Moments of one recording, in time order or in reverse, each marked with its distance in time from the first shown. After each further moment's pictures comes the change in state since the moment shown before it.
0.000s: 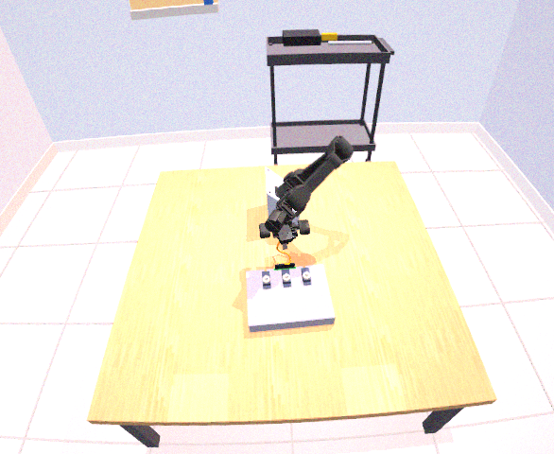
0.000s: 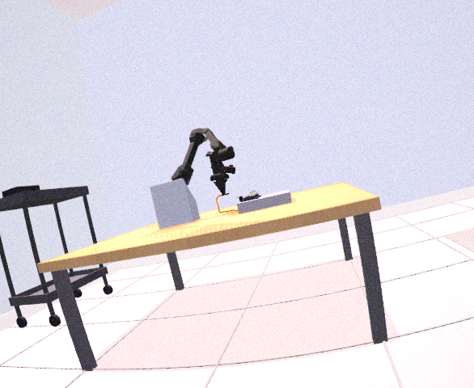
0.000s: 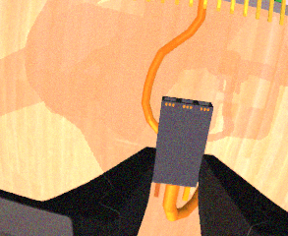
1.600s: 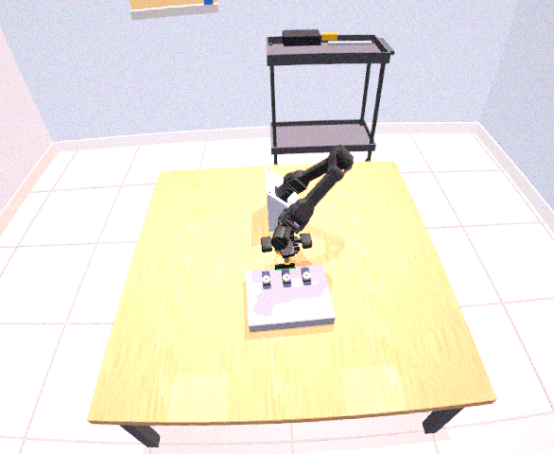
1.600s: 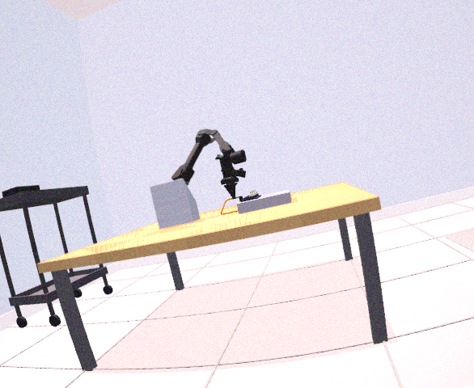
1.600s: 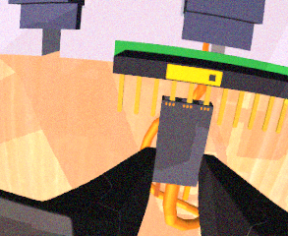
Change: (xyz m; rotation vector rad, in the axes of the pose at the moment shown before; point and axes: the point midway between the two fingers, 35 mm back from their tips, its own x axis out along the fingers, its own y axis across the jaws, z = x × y) arm 0.027 0.003 0.045 -0.002 0.006 0.006
